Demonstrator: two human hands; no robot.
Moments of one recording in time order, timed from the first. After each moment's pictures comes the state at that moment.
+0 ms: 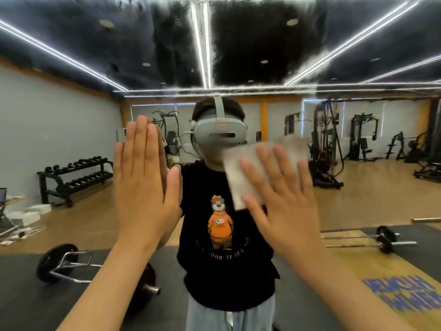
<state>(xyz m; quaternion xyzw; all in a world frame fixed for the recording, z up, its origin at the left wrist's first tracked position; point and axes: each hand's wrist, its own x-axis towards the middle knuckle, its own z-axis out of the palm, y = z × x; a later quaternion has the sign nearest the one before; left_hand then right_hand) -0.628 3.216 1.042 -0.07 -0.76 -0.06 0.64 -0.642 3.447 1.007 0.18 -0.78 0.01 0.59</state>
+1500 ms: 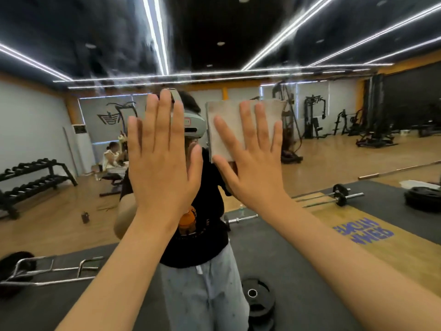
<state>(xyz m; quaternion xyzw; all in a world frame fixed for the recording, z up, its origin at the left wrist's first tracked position) -0.613 3.235 0.898 -0.15 -0.76 -0.02 0.64 -0.637 3.404 0.876 0.12 -0.78 0.04 0.61</state>
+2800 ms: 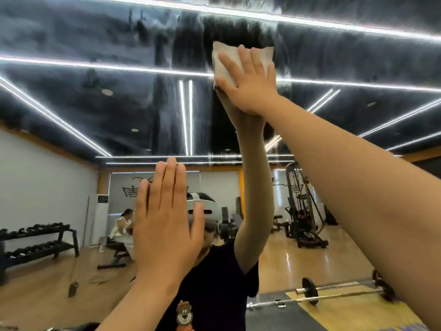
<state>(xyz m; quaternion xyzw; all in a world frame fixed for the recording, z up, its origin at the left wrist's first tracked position) -0.646 3.237 0.656 -0.08 -0.72 -0.02 0.69 -0.646 3.421 0.904 0.13 -0.78 0.02 0.61</state>
